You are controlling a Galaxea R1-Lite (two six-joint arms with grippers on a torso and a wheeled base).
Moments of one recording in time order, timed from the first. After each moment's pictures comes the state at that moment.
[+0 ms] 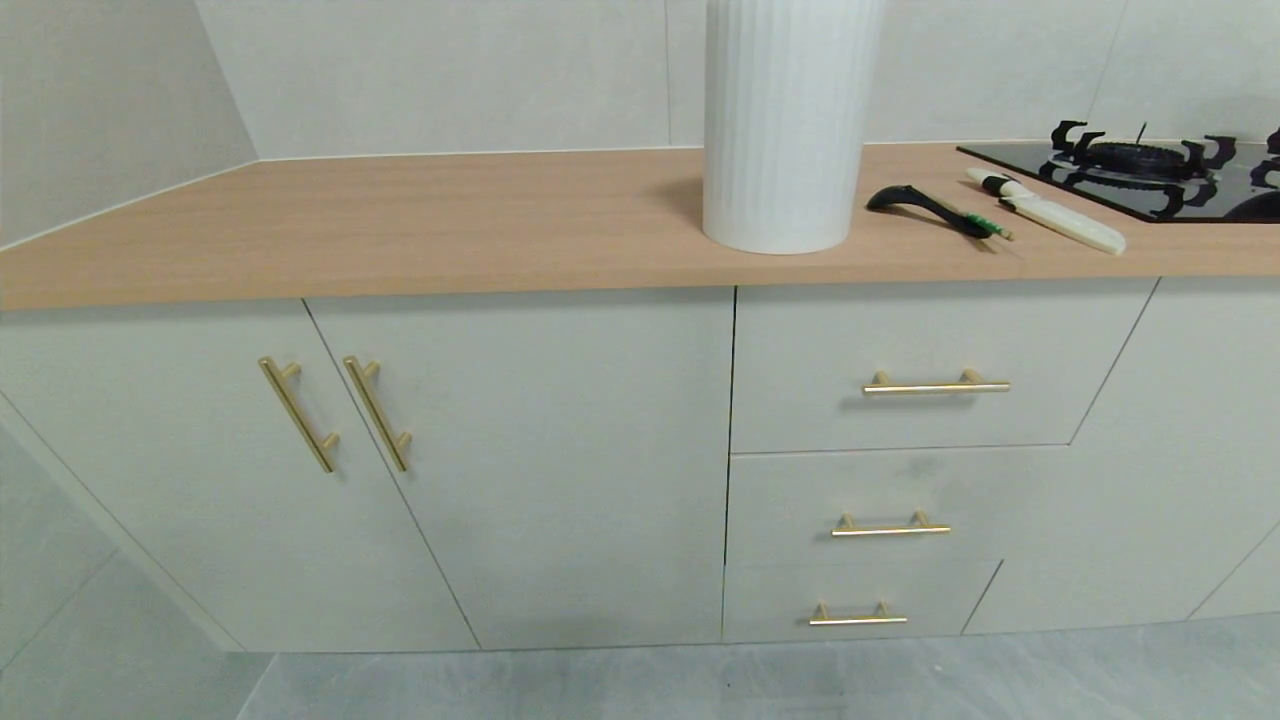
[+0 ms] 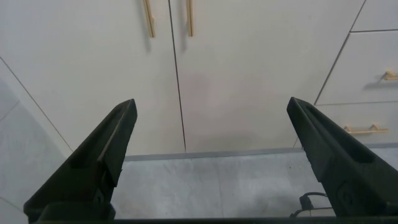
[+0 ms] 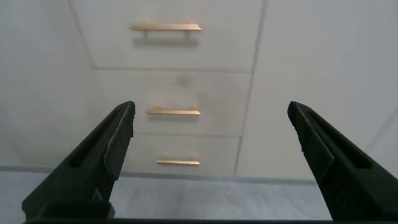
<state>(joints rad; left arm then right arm) 0.00 0.00 0.00 0.00 -0.03 0.01 0.01 0.06 -0.19 0.05 0.09 -0.01</state>
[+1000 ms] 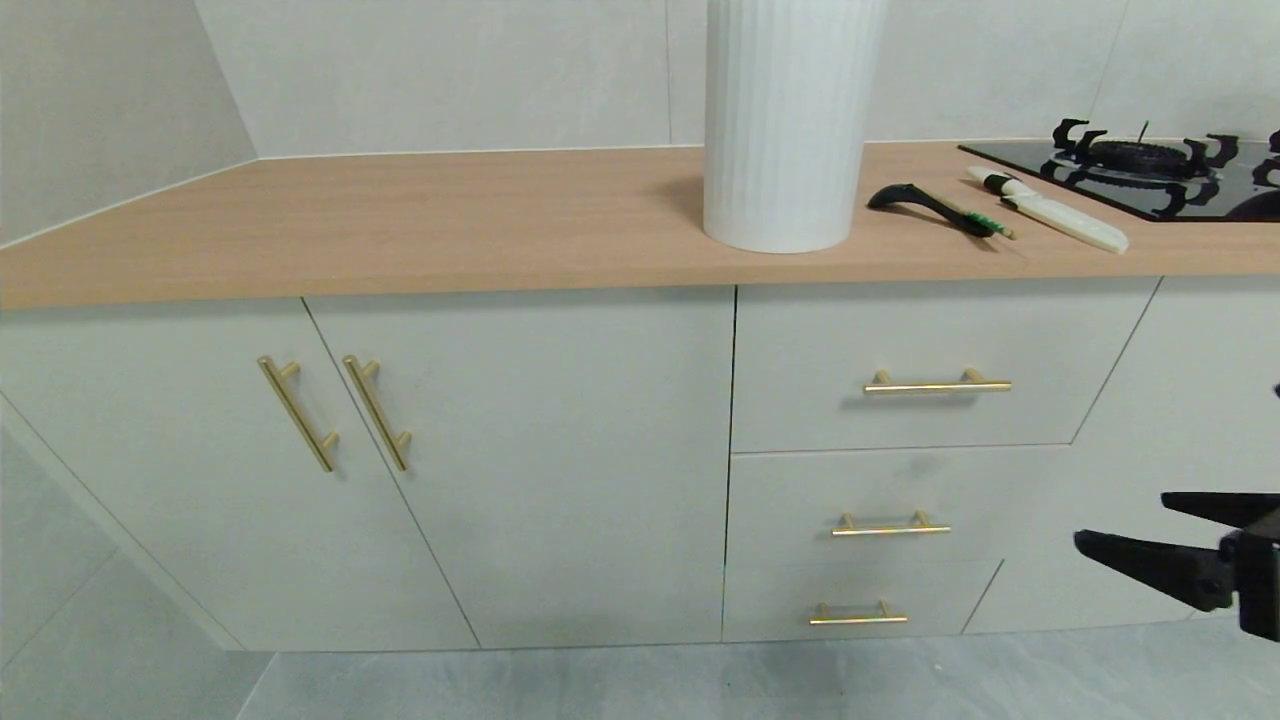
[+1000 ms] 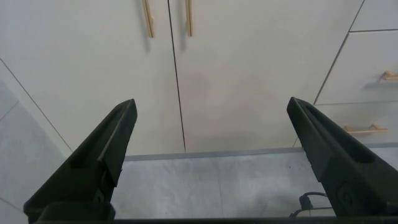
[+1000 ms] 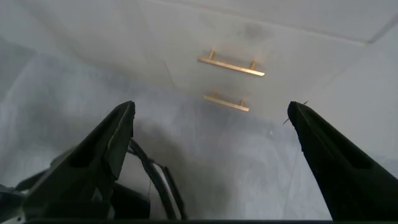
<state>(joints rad) 0.00 0.00 0.00 0.00 -0.03 0.01 0.17 1.12 -0.60 -0.04 0.19 -0.06</state>
